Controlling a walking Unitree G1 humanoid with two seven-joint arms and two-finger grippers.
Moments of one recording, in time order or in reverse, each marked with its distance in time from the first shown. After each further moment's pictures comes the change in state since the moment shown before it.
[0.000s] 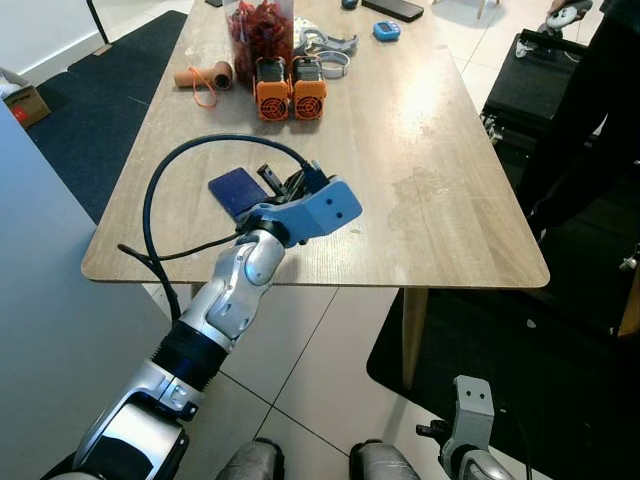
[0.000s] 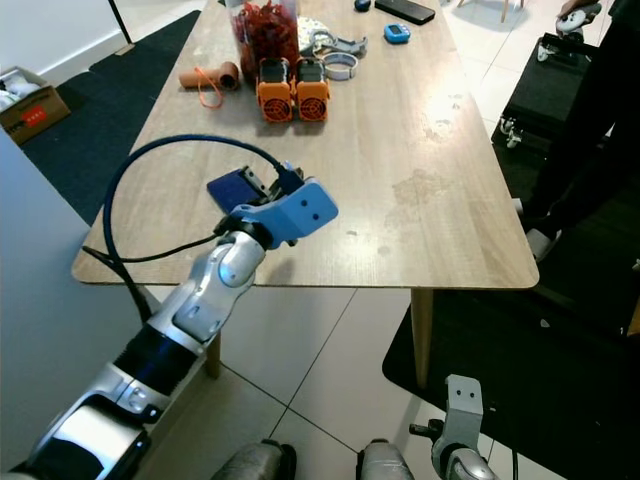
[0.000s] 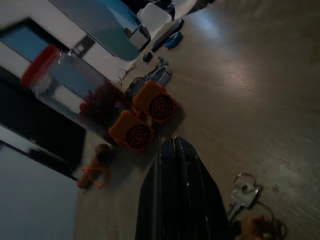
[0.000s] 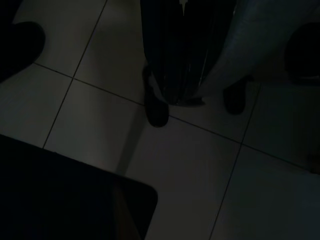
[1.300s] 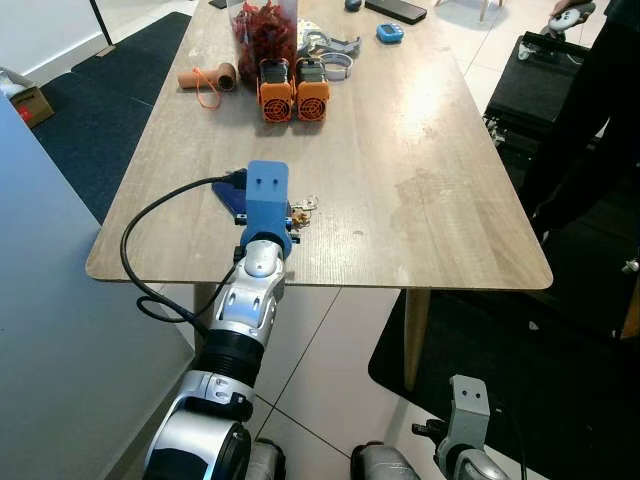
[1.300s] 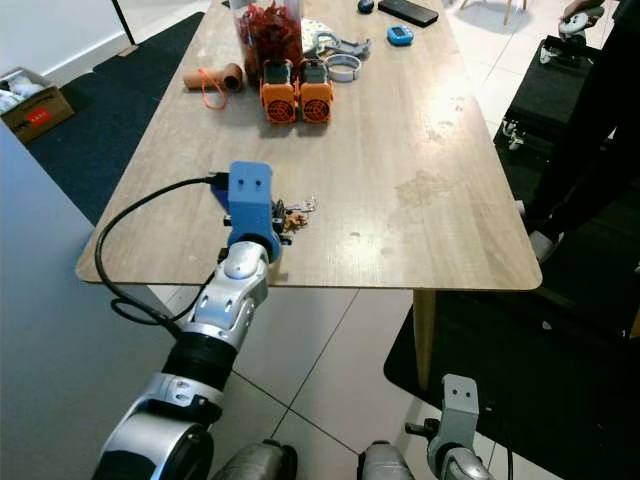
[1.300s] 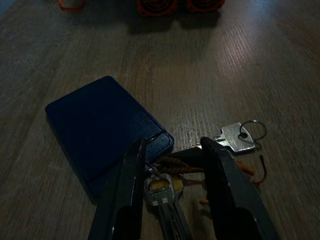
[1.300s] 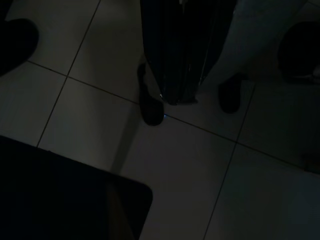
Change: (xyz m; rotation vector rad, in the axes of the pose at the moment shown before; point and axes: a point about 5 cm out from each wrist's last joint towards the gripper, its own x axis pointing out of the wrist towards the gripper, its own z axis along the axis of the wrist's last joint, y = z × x) left arm 0.004 -0.023 -0.040 -0.721 0.427 0.252; right arm 0.001 0.006 -0.001 0.010 -0.001 0.006
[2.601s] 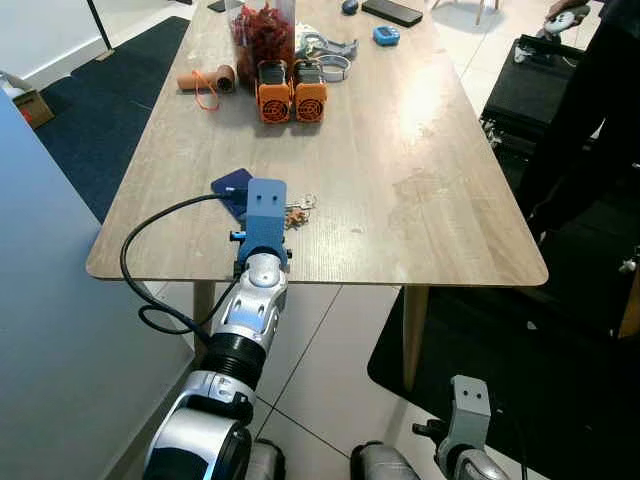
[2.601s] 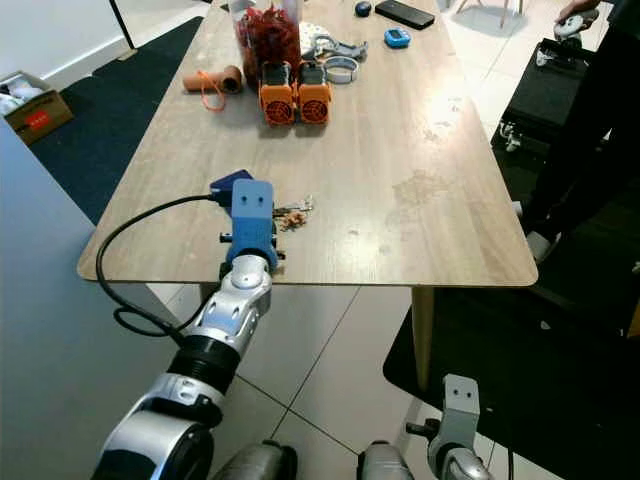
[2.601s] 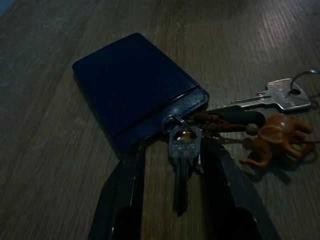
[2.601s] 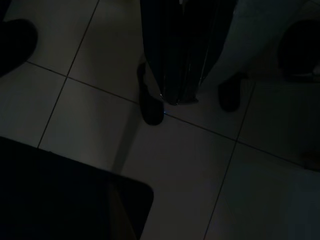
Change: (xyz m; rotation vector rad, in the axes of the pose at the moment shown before) left arm 0.001 0.004 -0.024 0.051 0.090 0.130; right arm 0.000 -0.001 0.000 0.007 -0.001 -0.004
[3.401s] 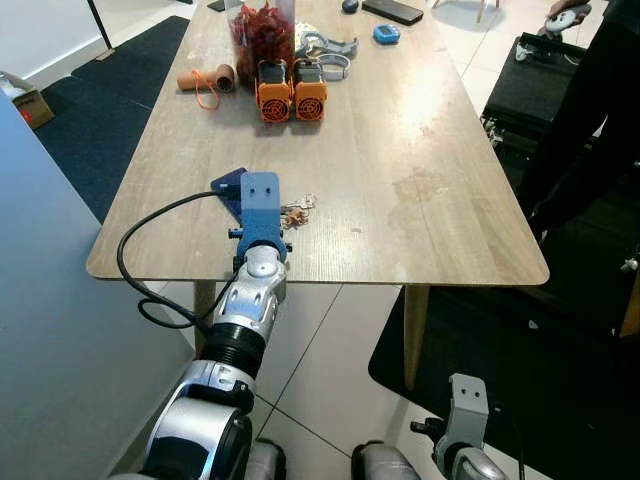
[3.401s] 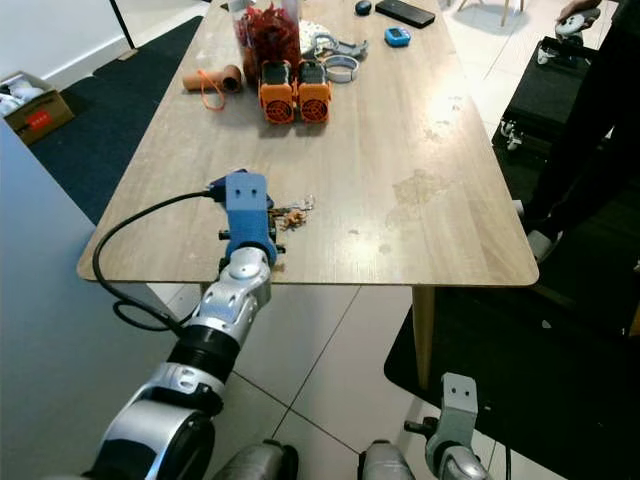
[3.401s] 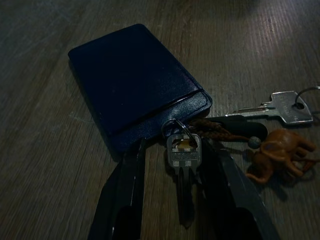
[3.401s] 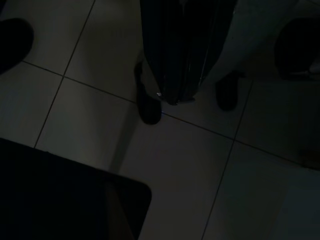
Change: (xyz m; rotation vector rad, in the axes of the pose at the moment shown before) left arm 0.005 -0.001 0.007 -0.108 0.056 -0.008; right arm 0.001 0.004 0.001 0.008 -0.005 0.001
